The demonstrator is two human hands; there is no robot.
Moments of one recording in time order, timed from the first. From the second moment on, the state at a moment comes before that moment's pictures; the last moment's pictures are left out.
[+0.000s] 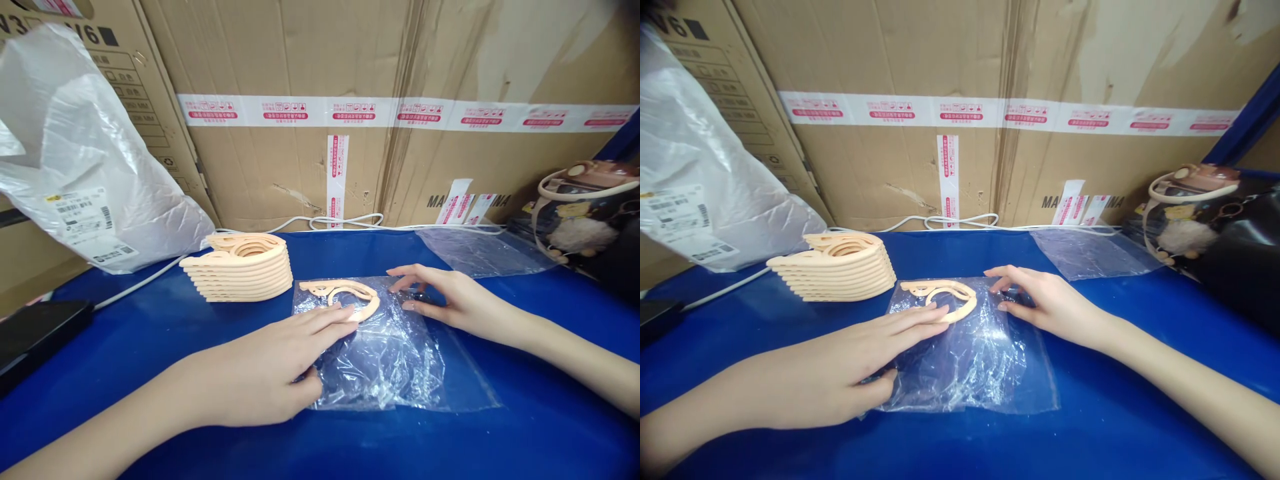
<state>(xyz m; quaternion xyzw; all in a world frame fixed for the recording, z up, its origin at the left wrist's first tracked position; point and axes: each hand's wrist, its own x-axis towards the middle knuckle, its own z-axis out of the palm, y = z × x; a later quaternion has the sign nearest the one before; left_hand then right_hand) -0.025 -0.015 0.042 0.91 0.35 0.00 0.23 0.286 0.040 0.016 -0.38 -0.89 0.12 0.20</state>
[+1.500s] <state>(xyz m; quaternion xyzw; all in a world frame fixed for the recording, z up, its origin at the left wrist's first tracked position) -0.025 -0.011 0.053 0.91 0.27 0.29 -0.08 0.268 -0.013 0.047 -0.38 -0.79 0.30 0.37</state>
